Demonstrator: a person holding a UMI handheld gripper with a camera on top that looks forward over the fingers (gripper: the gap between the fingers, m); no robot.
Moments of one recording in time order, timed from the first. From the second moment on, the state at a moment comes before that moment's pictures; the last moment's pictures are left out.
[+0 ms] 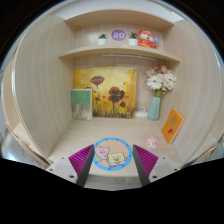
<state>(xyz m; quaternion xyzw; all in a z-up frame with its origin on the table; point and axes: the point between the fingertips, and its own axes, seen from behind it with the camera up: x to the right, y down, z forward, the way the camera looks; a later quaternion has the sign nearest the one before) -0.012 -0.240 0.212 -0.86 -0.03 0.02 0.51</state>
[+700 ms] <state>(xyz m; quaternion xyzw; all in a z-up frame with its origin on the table) 0.190 -0.124 0.001 -0.93 0.05 -0.06 0.37</state>
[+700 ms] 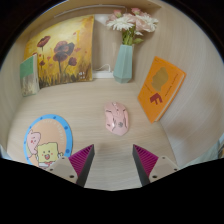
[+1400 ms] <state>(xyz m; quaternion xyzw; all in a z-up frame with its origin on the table) 0.210 -0.005 -0.014 -0.93 0.04 -0.04 0.36</state>
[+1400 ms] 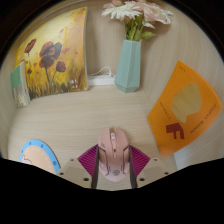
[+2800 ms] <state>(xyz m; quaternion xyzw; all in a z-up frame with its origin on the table) -0.010 -0.095 -0.014 -0.94 -0.01 -0.02 0.34</state>
